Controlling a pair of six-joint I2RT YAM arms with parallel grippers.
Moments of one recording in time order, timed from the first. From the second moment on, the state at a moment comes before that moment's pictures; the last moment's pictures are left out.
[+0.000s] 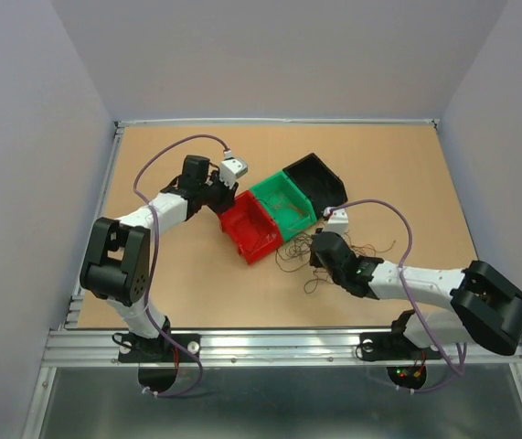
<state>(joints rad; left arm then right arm) -0.29 1.66 1.01 -0.09 0.40 0.34 0.90 1.31 0.49 0.16 0.58 0.61</state>
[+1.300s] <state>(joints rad) -0.49 1.37 1.11 -0.20 0.33 0.38 0.90 0.94 0.40 0.21 0.14 0.58</state>
